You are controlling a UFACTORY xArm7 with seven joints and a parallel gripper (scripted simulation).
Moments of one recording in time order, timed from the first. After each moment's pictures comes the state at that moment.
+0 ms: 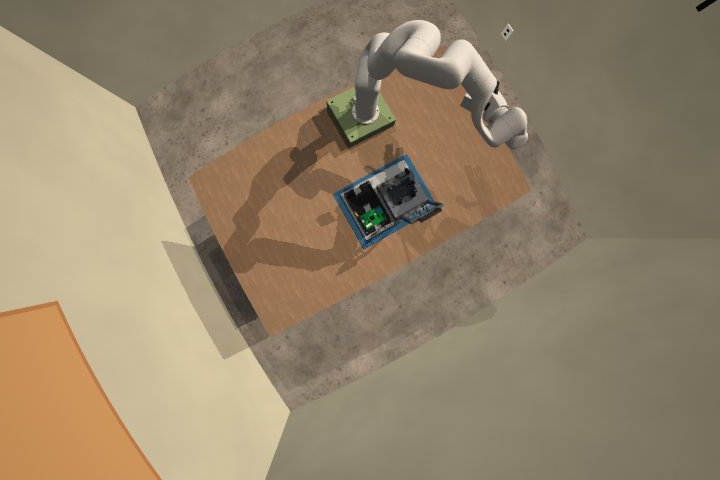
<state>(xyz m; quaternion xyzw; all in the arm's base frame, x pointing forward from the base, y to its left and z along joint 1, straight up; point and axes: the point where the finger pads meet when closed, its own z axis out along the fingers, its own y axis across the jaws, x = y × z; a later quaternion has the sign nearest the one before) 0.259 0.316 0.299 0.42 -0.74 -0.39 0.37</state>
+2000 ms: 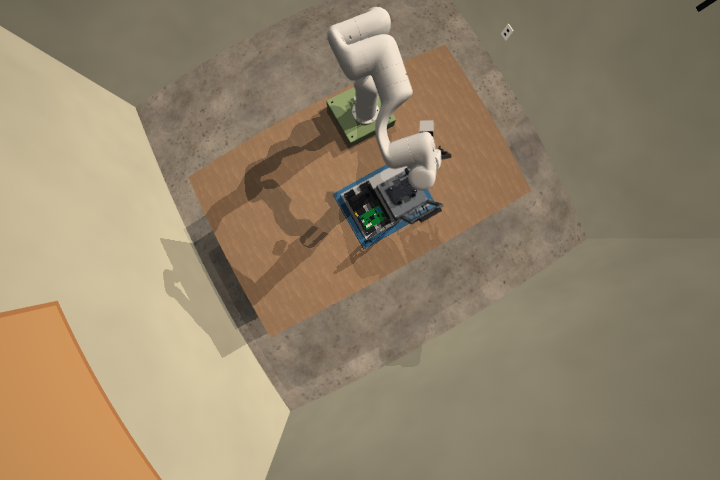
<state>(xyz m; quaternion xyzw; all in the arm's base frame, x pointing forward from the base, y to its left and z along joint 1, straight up) 0.347 0.014 0.275 -0.25 -0.91 -0.24 0.22</state>
